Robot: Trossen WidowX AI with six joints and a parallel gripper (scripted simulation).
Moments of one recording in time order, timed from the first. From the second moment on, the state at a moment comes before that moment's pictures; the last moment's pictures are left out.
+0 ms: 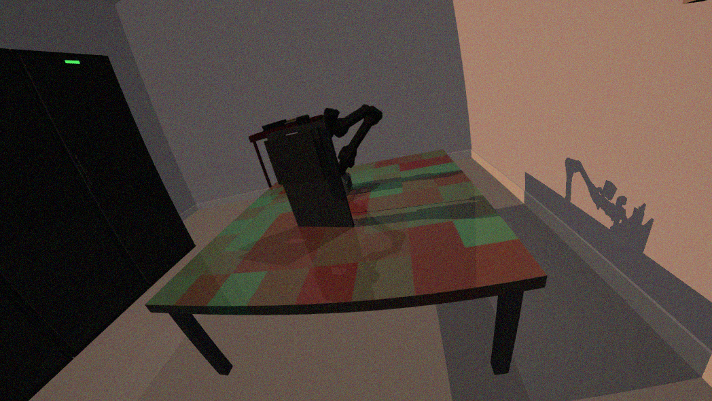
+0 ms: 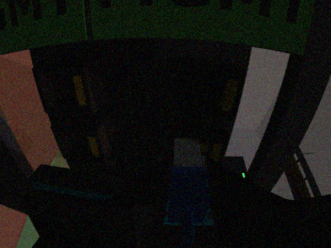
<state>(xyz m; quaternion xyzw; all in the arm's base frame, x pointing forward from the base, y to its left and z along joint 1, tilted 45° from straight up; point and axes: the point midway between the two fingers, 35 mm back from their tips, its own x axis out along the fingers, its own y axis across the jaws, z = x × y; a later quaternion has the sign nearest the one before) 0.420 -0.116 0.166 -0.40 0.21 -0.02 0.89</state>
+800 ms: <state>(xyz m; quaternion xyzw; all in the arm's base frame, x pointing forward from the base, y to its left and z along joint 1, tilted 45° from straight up) 0.410 -0.116 0.168 -0.39 0.21 -0.02 0.89</state>
